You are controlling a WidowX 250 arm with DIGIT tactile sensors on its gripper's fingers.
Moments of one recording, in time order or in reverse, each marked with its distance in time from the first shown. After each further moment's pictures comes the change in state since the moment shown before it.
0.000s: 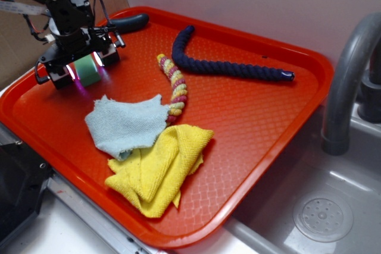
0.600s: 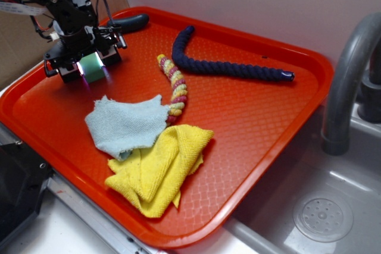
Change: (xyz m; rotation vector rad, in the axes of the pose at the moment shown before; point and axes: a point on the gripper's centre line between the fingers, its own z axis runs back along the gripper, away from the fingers) arm -0.003 -0.013 0.001 -0.069 0.022 -0.135
